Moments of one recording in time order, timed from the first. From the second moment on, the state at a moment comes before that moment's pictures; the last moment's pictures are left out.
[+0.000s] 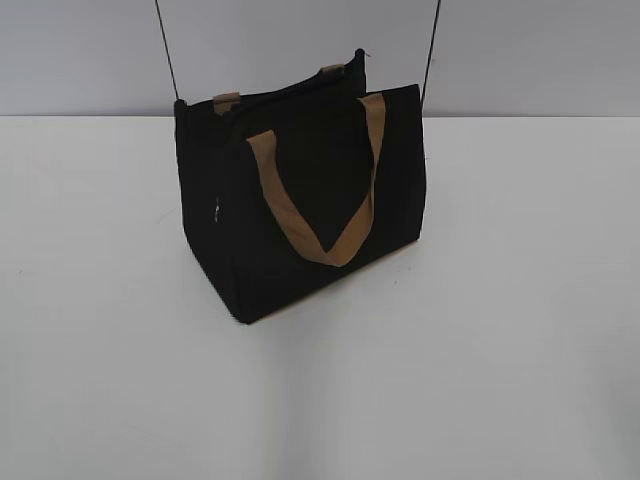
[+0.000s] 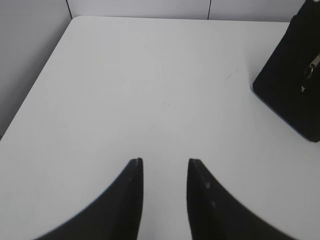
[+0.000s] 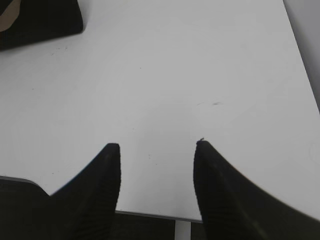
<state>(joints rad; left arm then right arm) -0.01 -0.01 -0.54 0.01 1.07 0.00 -0.06 -0.01 -0.47 0.12 1.09 -0.25</state>
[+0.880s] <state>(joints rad) -0.01 -0.01 -0.54 0.01 1.07 0.00 -0.06 -0.01 -0.47 0.12 1.09 -0.25</state>
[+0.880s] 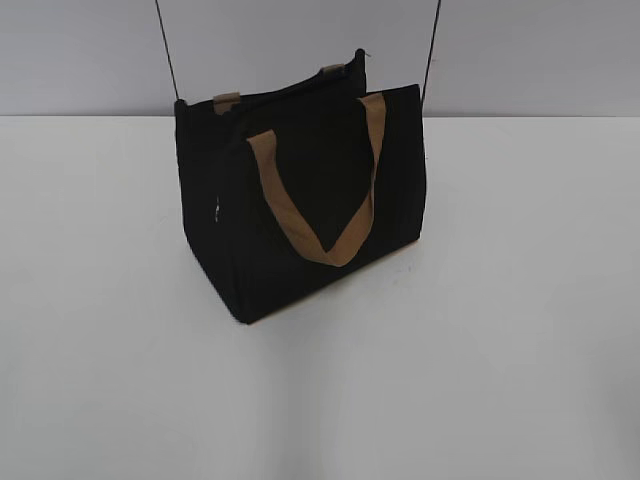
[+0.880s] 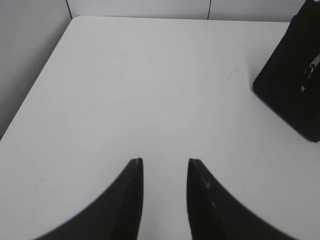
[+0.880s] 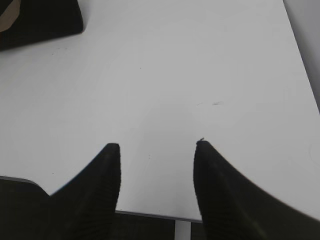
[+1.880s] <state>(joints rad) -0.01 0.12 -0.56 0.01 1.00 0.00 -0.06 -0.01 -0.47 0.12 1.09 -0.25</state>
